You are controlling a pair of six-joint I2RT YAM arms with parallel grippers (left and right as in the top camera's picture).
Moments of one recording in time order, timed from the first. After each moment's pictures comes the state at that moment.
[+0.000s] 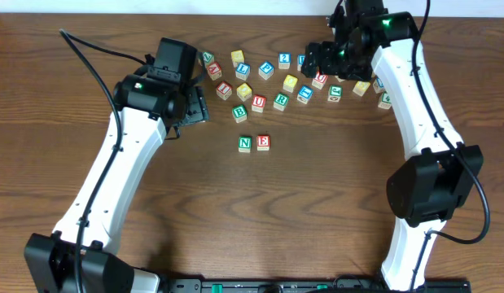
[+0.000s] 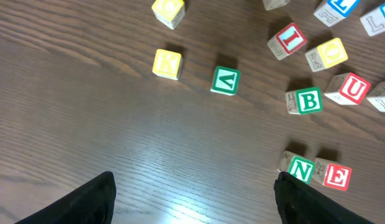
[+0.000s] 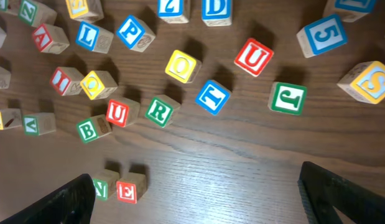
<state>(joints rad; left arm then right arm) -0.26 1.59 1.48 -1.07 -0.19 -0.47 0.21 2.10 2.08 -1.17 -0.21 0.22</state>
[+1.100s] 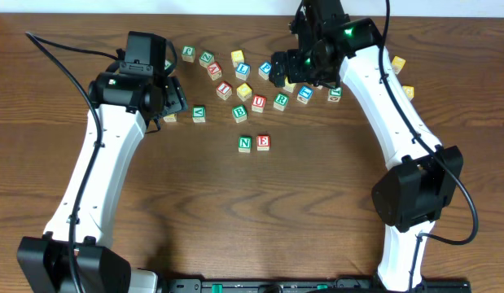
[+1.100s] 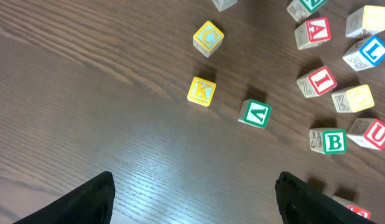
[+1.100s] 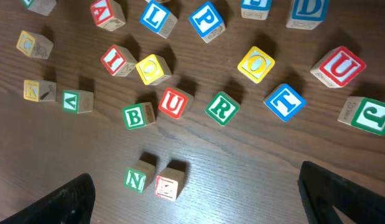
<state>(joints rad) -0.13 1.59 1.48 -1.01 -0.19 -0.45 0.35 2.10 2.08 -1.12 -0.21 0.22</state>
